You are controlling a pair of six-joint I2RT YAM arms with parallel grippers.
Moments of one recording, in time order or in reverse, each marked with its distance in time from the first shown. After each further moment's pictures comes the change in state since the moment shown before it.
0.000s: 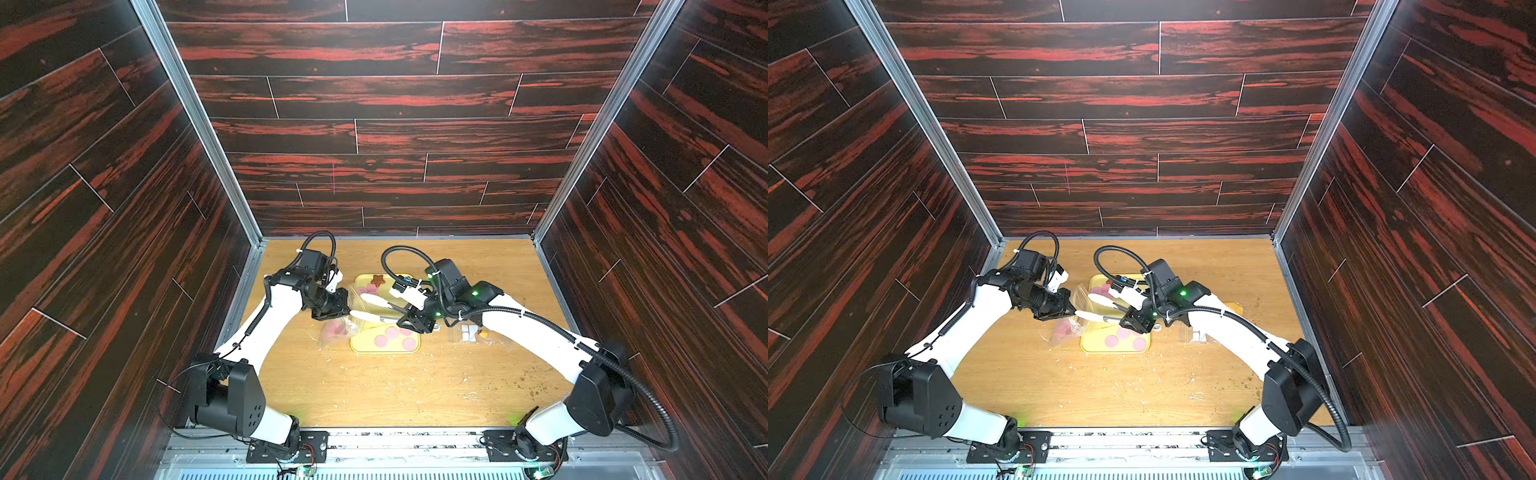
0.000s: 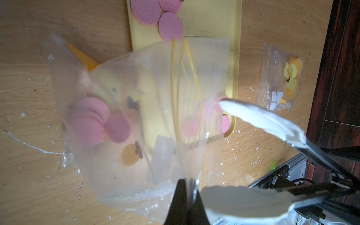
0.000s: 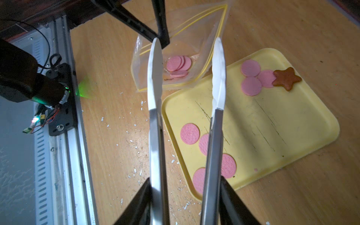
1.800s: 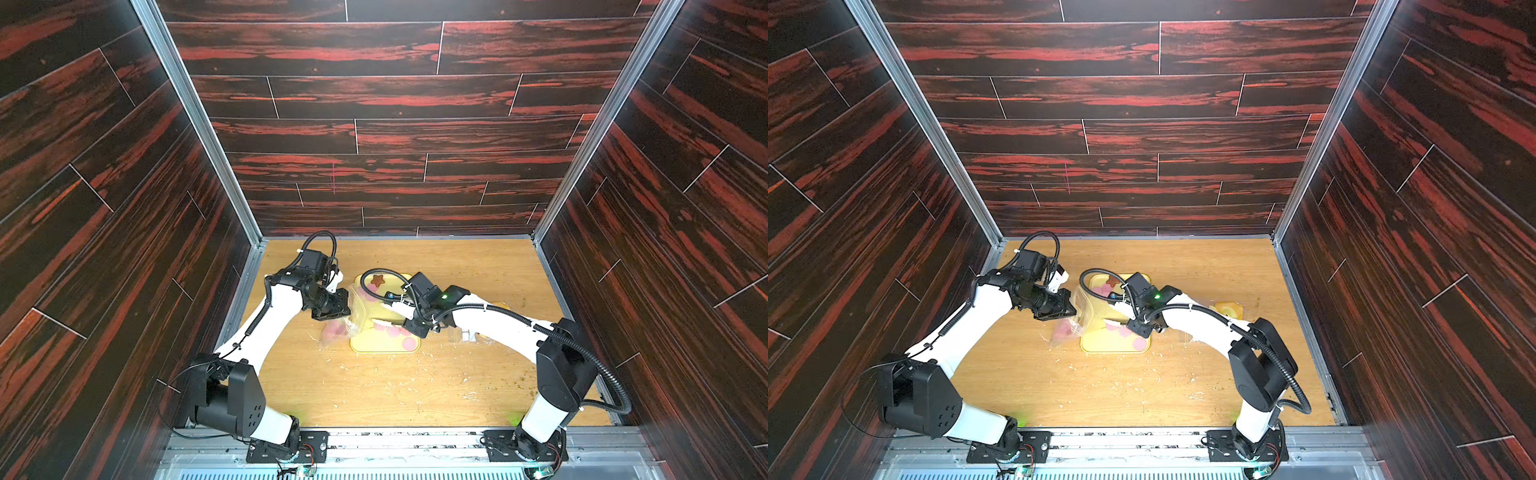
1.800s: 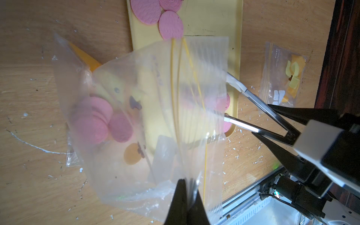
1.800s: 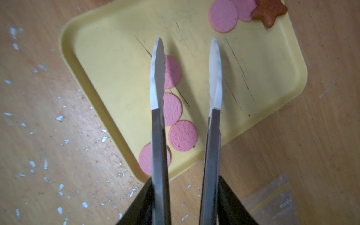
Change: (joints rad) left arm 0.000 0.000 0.001 -0.005 -0.009 0.008; right arm 0.099 0.211 0.050 -0.053 0.402 -0.079
